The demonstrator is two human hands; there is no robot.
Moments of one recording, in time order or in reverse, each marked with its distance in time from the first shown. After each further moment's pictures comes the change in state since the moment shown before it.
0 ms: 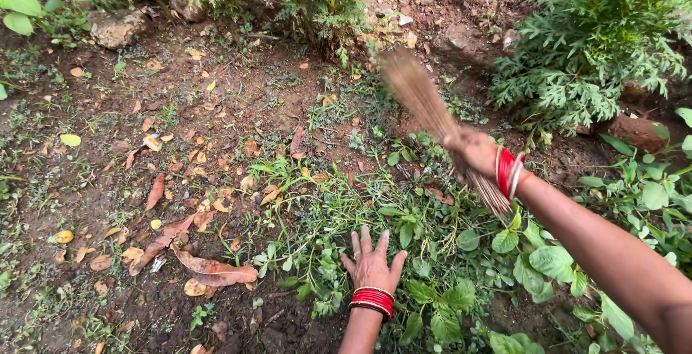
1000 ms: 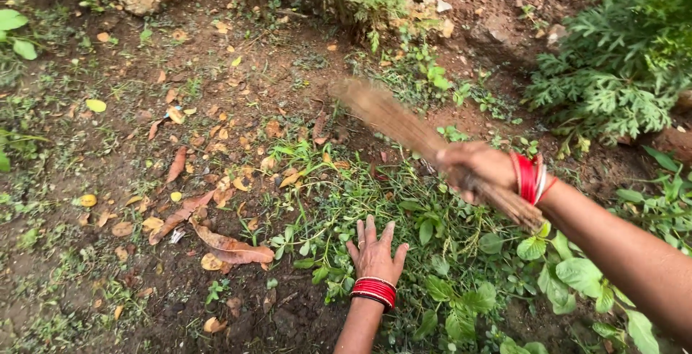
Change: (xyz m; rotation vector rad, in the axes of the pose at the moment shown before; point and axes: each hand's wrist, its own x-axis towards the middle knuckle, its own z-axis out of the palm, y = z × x) left_hand 0.004 -0.022 -0.022 -0.065 0.064 0.016; right_hand -0.024 -0.060 0.056 0.104 -0.469 0.076
